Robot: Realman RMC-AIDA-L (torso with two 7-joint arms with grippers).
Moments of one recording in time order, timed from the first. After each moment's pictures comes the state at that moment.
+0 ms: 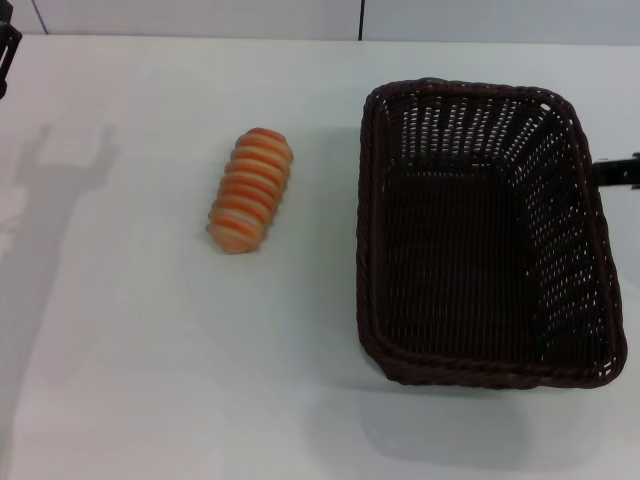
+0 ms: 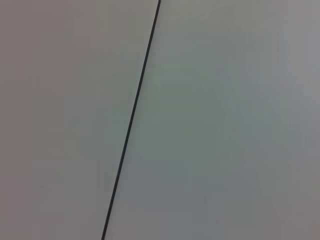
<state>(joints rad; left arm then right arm) -0.28 -2.05 -1.30 -0.35 2.69 1.33 -0.34 0.19 2.08 -1.48 -1.95 0.41 1.46 0.09</state>
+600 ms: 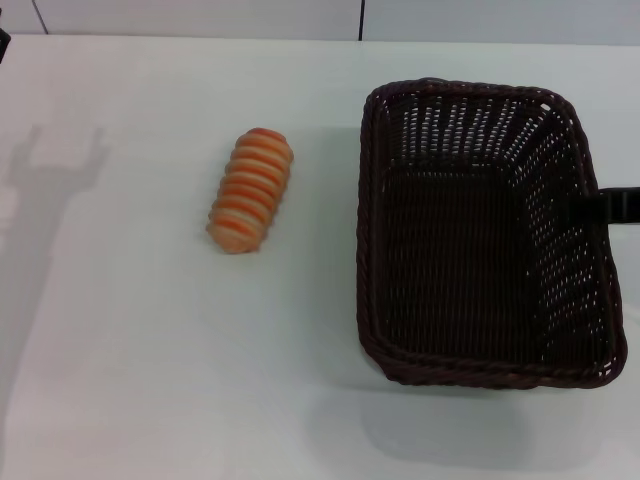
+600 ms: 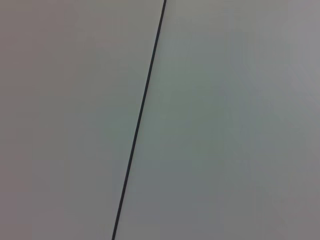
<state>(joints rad) -0.28 -2.04 -1.31 -0.34 2.69 1.34 -0.34 0.20 2.08 -1.54 -1.86 0.41 1.43 0.13</state>
